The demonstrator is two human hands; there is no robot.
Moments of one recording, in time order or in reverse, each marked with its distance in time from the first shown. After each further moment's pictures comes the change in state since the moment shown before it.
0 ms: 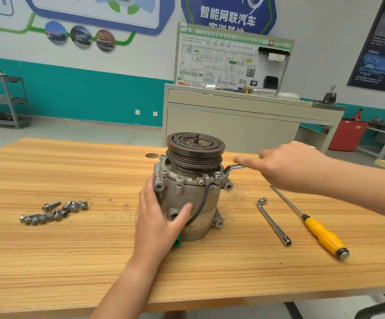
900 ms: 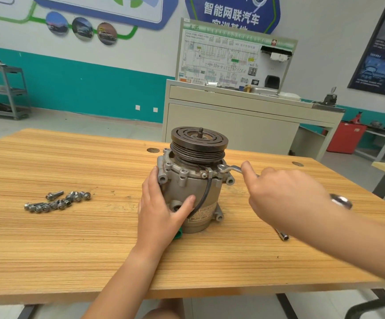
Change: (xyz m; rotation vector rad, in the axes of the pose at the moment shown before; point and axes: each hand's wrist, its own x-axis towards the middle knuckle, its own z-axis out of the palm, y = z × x) left_hand -0.001 0.008 -0.003 0.060 -0.007 -0.013; right_hand -0.031 -0.064 -0.038 0.045 -0.127 0.206
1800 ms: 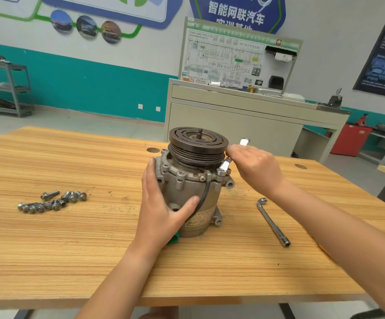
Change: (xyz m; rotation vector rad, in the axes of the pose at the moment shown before) left_hand 0.009 0.001 0.003 -0.147 -0.023 0.097; right_hand 0.088 0.020 0.082 0.374 0.763 -0.215
